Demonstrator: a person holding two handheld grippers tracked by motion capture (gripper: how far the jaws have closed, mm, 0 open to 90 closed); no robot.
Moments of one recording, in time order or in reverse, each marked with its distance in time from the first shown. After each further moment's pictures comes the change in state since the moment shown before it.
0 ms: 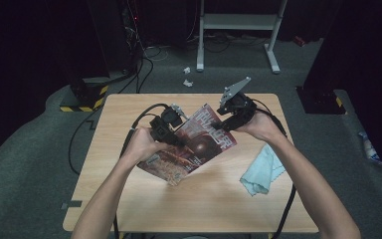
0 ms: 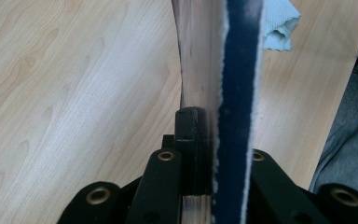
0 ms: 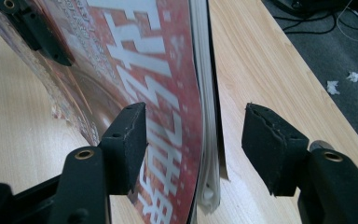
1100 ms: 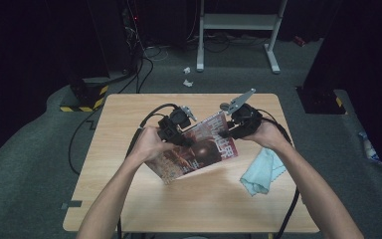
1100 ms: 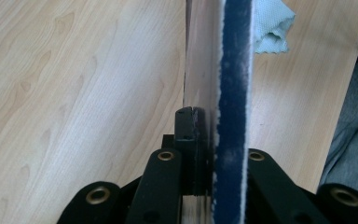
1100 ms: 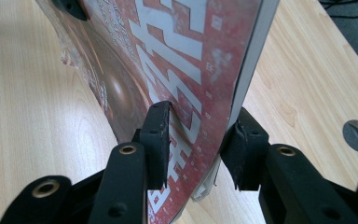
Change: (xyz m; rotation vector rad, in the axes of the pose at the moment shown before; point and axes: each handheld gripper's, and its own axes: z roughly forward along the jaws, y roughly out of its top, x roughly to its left) left arm -0.011 0.017 0.009 0.016 0.016 0.088; right arm 0.002 -0.036 0.006 0.049 0.074 -0.010
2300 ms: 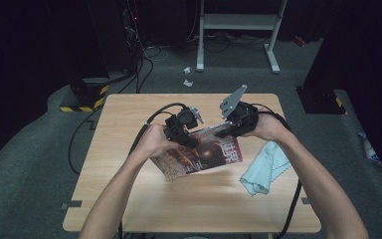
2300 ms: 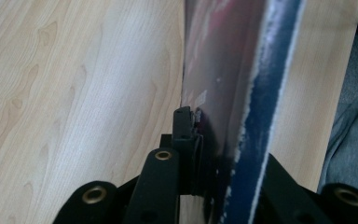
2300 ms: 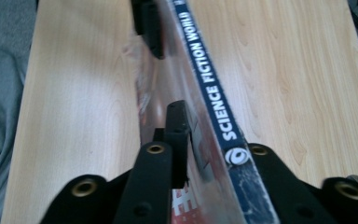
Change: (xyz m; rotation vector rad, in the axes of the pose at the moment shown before) left arm 0.000 0.012 0.006 0.035 -0.030 0.064; right arm 0.016 0.032 -0.017 0.045 0.130 -0.274
